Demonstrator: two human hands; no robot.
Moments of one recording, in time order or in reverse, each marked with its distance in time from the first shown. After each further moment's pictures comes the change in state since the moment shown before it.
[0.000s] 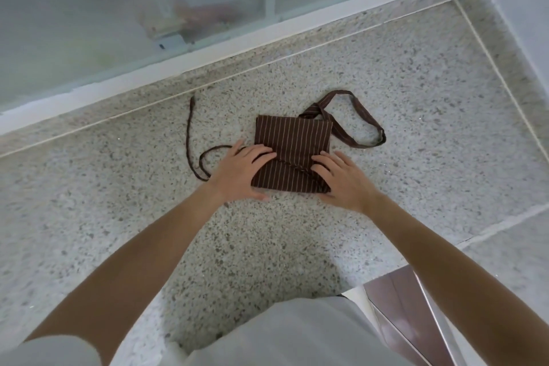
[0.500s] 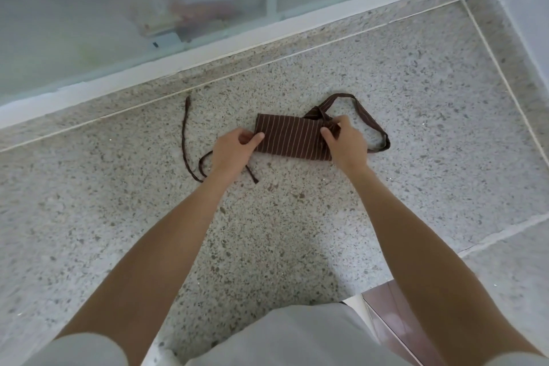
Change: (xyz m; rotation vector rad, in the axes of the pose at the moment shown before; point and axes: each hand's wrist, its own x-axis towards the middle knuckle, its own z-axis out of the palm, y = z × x) left_hand 0.043 0.000 -0.024 -0.777 0.302 -0.801; right_hand 0.074 0.024 -0.030 0.566 0.192 0.840
